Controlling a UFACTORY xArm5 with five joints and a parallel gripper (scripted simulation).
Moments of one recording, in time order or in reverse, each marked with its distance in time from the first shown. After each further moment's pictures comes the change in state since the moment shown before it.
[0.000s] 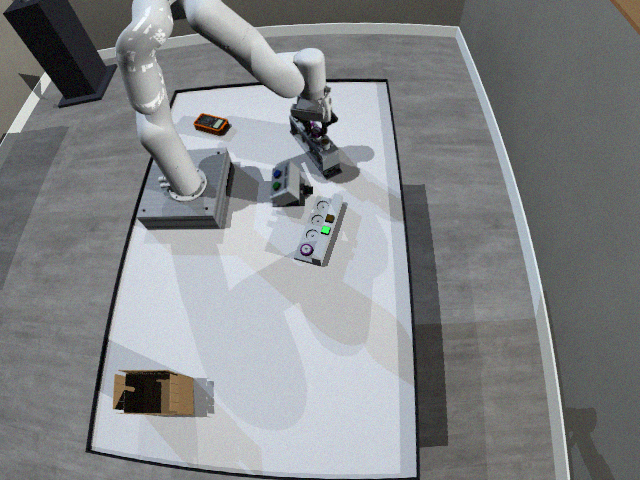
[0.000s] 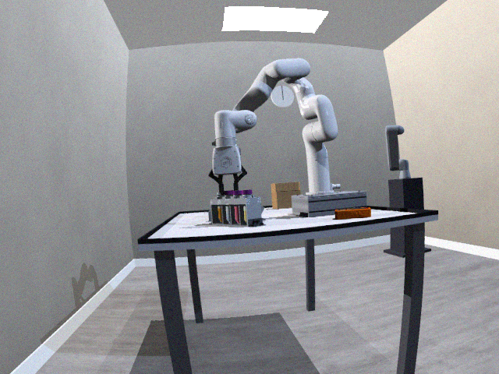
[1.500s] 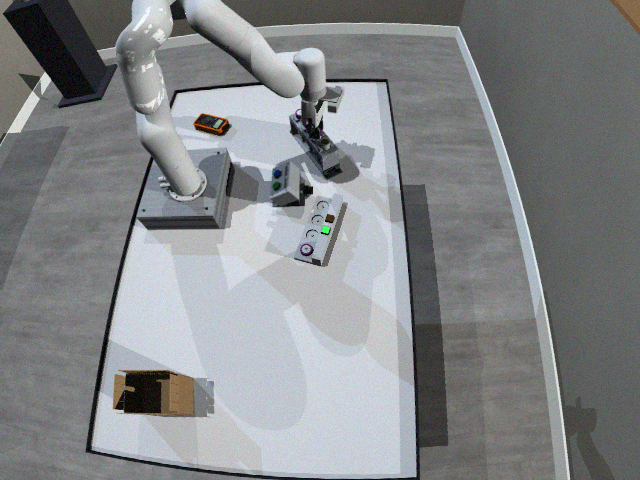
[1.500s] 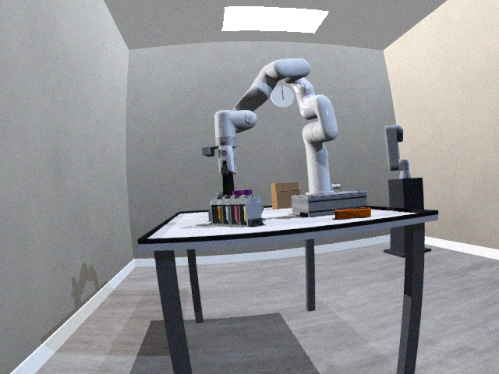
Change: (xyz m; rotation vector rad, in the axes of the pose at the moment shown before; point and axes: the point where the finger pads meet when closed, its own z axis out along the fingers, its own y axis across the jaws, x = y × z) arm 0.000 0.000 -0.001 0.001 0.000 -1.522
